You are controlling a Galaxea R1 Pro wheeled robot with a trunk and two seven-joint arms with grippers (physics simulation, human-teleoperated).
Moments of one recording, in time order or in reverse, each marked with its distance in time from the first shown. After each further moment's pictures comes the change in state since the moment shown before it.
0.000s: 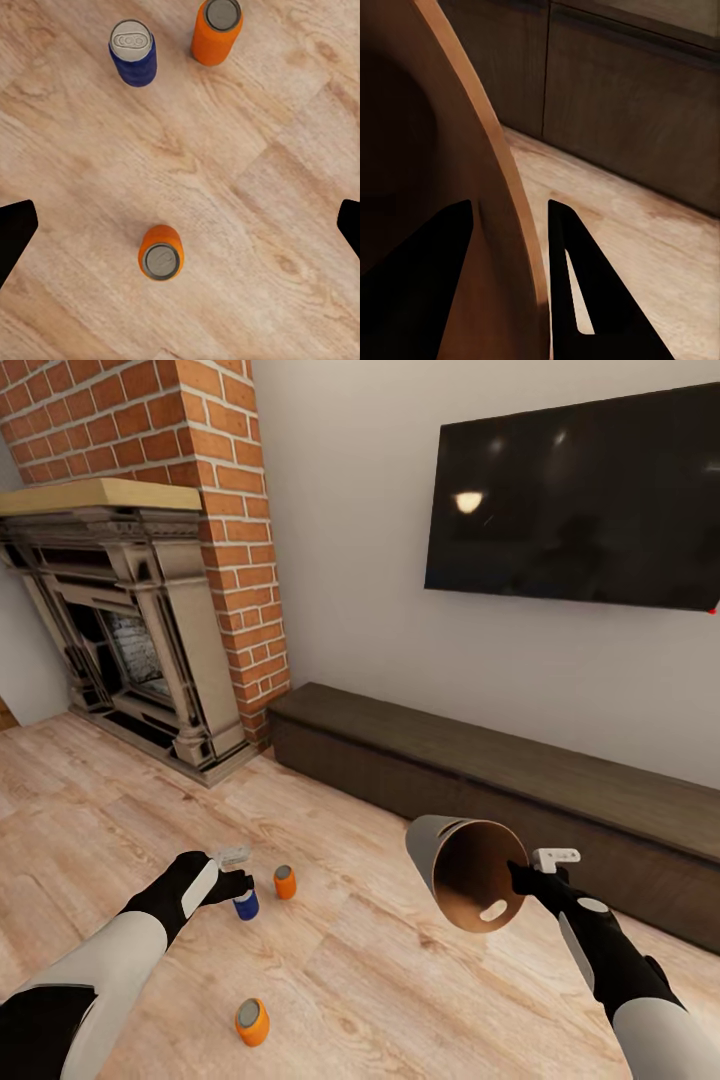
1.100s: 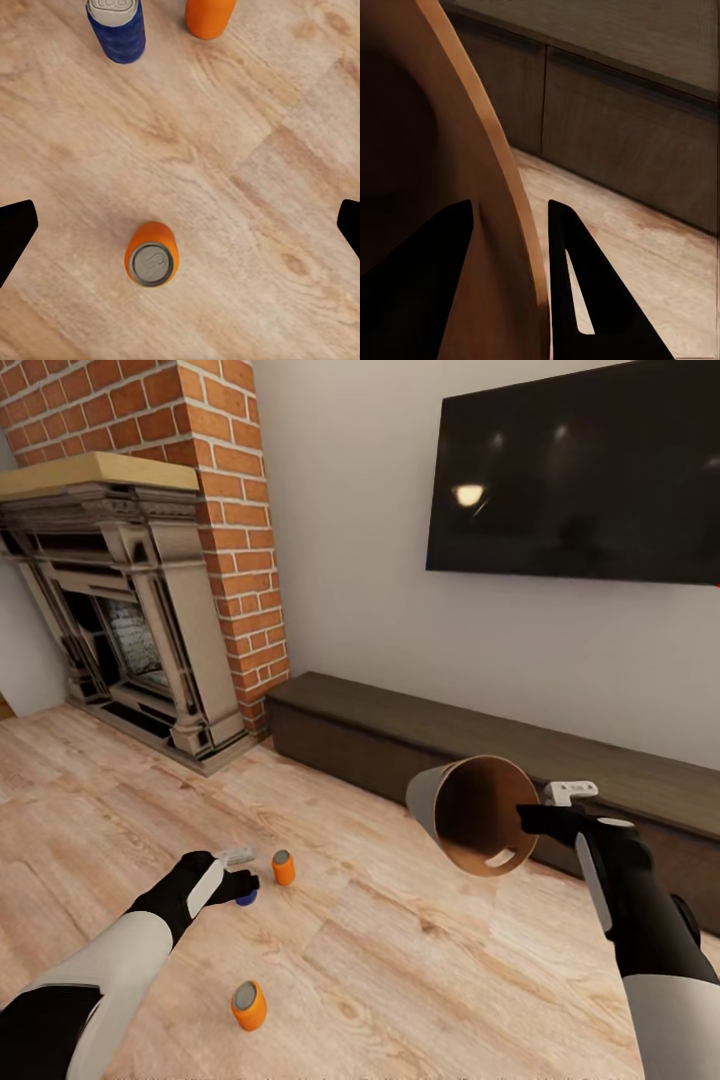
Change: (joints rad) left arm 0.000 -0.017 0.000 0.000 -0.001 0.001 0.000; right arm -0.030 0.001 0.024 -0.592 0.008 0.638 0.003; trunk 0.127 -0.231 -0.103
